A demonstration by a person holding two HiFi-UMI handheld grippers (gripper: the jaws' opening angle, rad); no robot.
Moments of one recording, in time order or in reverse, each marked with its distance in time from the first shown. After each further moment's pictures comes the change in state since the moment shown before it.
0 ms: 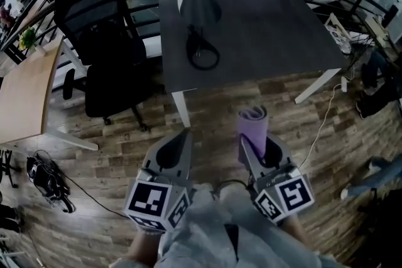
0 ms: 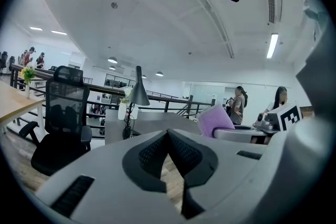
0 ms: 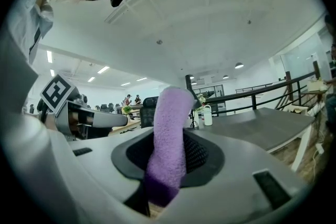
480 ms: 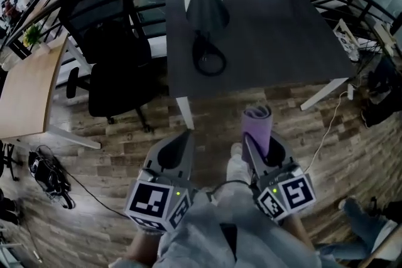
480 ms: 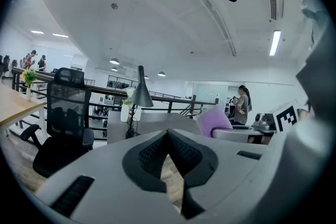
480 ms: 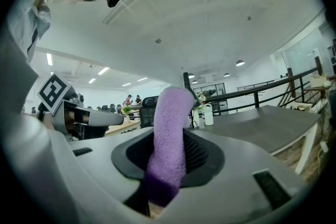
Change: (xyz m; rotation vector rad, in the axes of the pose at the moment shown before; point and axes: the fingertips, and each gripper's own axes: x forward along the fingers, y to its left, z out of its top) left arm 0.024 0.011 0.007 0.014 -0.003 0.033; right arm 0.030 -0.026 0.001 0.013 -0.003 0.024
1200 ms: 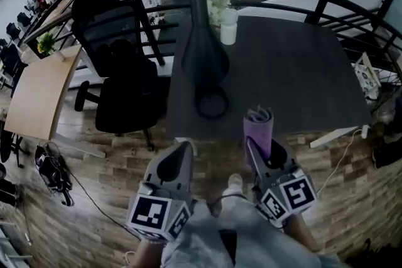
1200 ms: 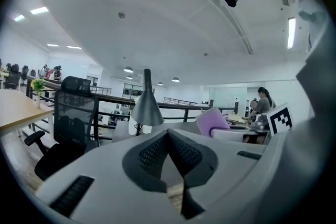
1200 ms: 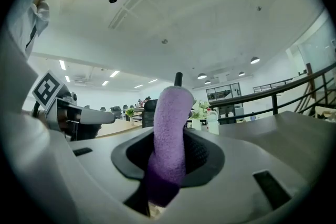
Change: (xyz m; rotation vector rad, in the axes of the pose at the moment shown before) left arm 0.118 0.021 0.055 -0.024 -0.055 0.199; right arm 0.117 -0.119 0.052 -0.037 -0.006 0.164
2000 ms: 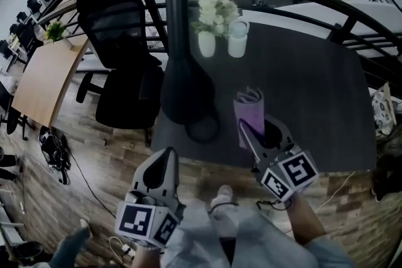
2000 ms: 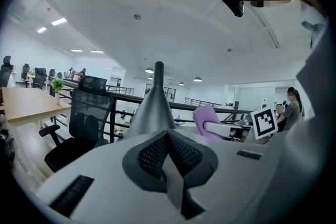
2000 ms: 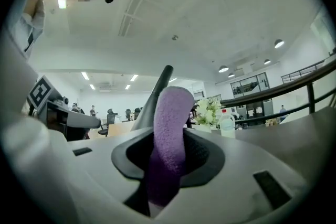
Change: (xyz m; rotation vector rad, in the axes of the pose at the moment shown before) left arm 0.096 0.014 0.025 -0.084 -0.013 0.261; right arm 0.134 -0.113 0.035 0.002 0.014 0.306
